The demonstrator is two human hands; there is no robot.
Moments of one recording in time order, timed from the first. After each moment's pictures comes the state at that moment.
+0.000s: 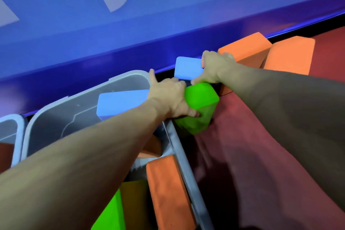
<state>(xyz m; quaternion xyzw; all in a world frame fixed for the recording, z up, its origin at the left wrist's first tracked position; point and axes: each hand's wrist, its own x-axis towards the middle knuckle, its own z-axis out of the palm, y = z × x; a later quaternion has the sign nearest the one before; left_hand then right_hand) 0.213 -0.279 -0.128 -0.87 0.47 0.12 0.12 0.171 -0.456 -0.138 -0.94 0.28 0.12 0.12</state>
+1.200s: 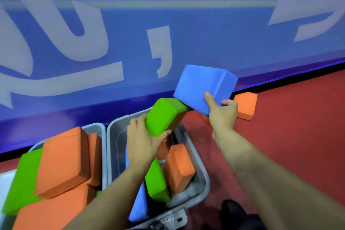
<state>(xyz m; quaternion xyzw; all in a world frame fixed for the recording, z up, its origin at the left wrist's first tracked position) 0.059 -0.016 0.074 -0.90 0.26 -0.07 -0.35 -0.035 -0.220 0.102 -0.51 0.49 -0.42 0.56</state>
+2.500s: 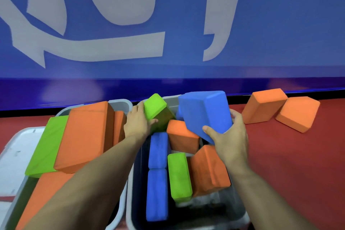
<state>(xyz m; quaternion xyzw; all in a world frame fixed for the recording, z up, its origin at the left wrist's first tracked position) 0.230 0.045 -0.022 -0.97 0.13 0.05 -0.21 0.034 -0.152 0.008 -0.76 0.38 -0.26 0.46</state>
